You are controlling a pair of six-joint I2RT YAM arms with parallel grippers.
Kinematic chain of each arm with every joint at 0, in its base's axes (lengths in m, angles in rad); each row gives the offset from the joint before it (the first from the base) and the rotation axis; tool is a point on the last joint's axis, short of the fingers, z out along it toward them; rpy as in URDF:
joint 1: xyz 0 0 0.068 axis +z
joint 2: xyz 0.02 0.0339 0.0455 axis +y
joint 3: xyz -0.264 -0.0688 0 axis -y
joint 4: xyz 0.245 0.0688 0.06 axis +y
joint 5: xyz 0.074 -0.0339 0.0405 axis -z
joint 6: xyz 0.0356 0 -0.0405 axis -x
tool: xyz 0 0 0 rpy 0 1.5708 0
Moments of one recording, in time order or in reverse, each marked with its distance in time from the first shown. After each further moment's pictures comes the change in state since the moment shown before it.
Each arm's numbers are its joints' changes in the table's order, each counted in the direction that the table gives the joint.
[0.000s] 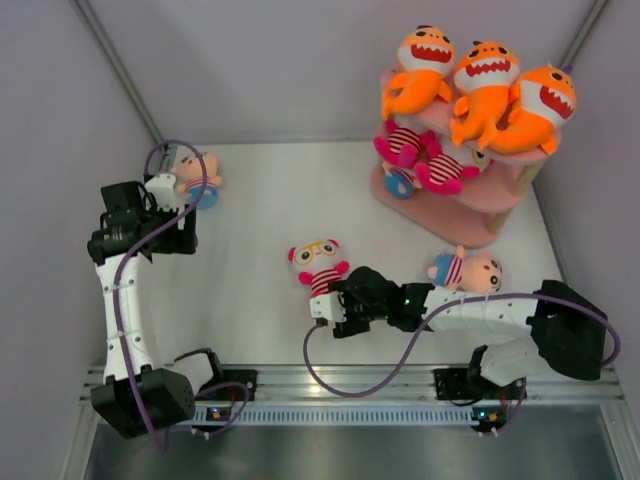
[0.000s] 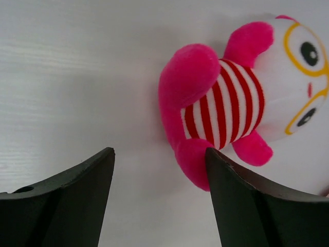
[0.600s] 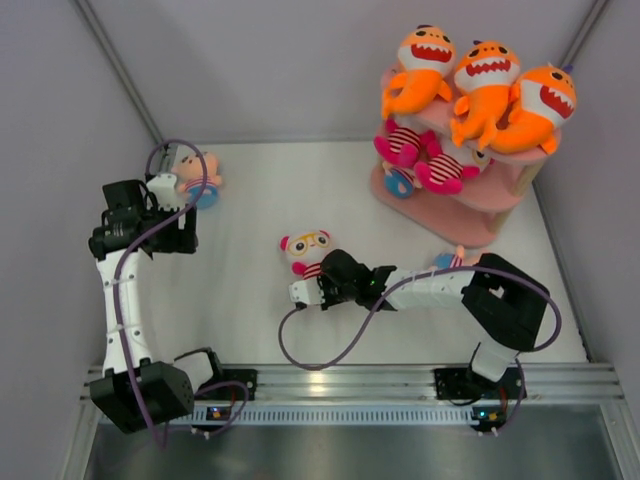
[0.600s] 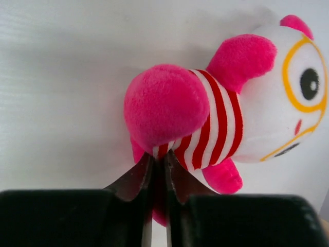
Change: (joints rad) left arm 0.000 0.021 -0.001 0.000 -0.007 -0.003; right arm -0.076 0.337 0.166 -0.103 0.036 0.222
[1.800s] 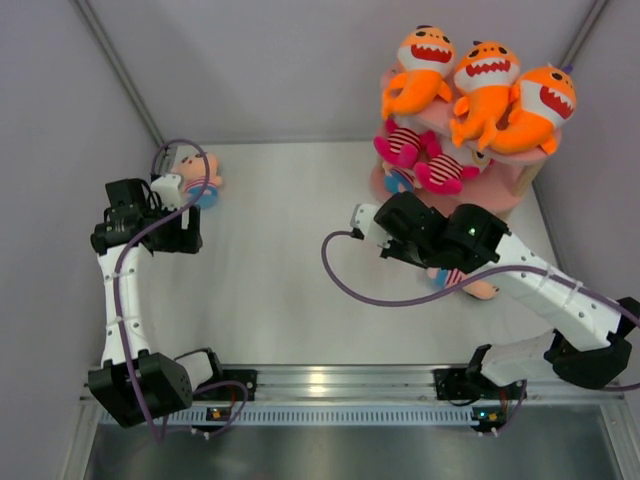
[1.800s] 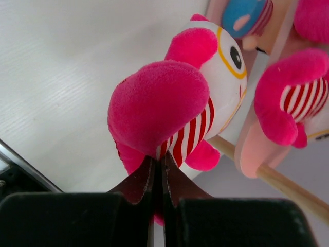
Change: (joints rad) left arm -0.002 0.039 -0.002 0.000 0.051 -0.023; right arm -0.028 -0.347 0.722 1.296 0.412 -0.496
